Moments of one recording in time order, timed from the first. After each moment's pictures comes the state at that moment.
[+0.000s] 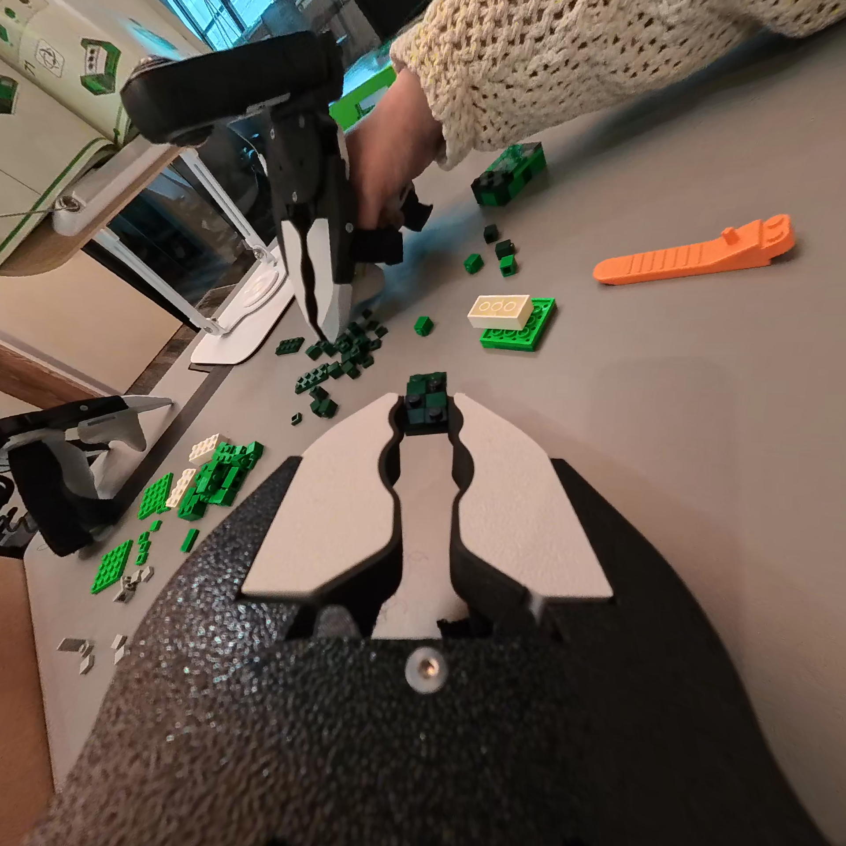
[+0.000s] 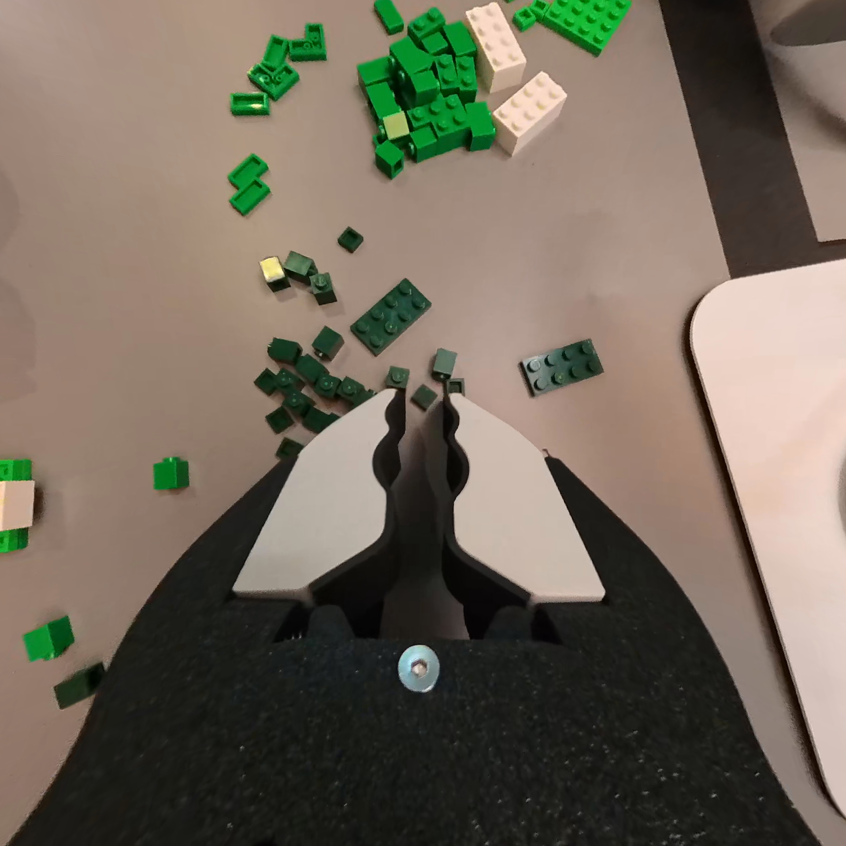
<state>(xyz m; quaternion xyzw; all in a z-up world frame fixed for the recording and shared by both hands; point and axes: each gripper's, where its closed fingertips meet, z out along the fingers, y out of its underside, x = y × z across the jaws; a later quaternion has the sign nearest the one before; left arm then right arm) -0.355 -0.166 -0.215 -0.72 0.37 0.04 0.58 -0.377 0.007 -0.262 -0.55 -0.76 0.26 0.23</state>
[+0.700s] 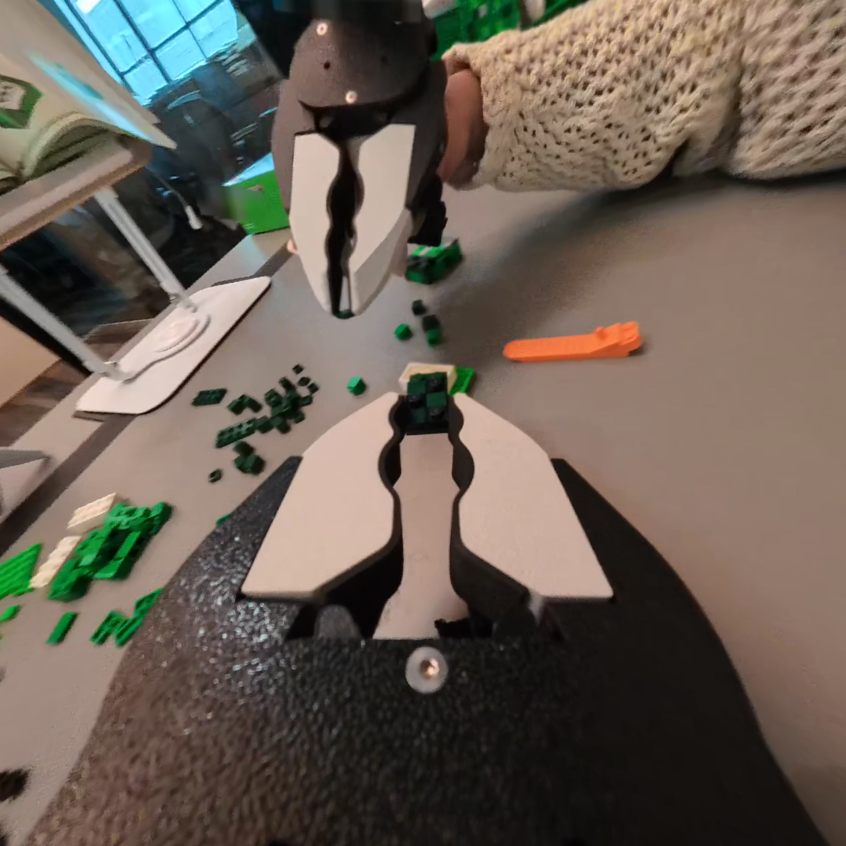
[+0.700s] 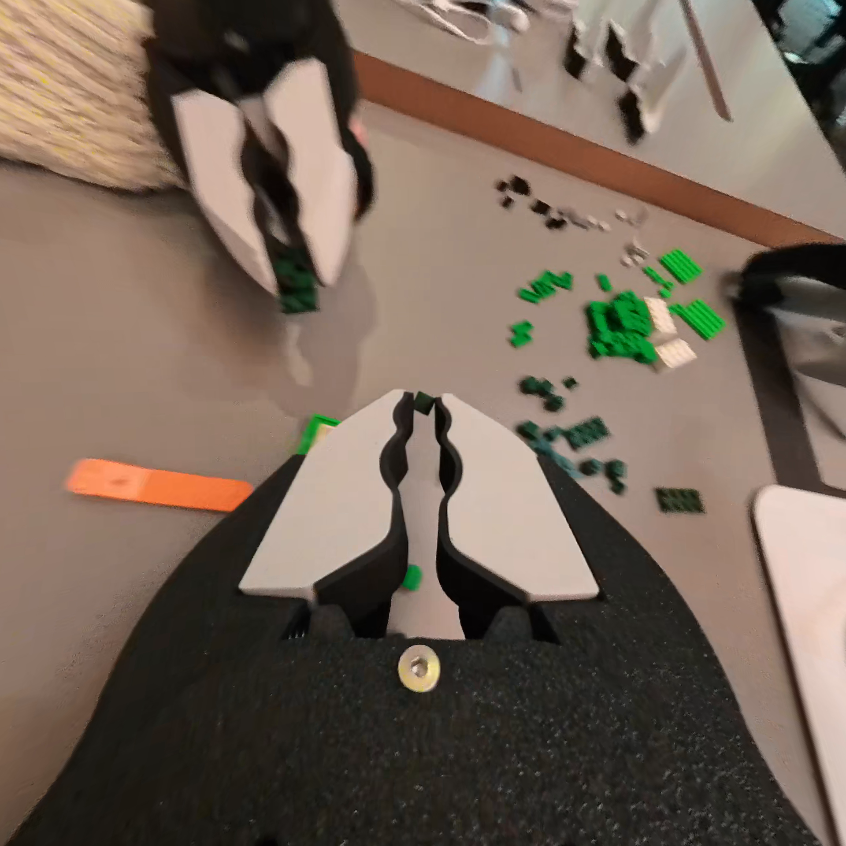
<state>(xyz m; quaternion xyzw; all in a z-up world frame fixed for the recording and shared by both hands) -0.323 -0.178 -0.202 -0.70 0.38 -0.08 0.60 -0.315 -0.110 -0.194 -0.35 -0.81 0.37 0.30</state>
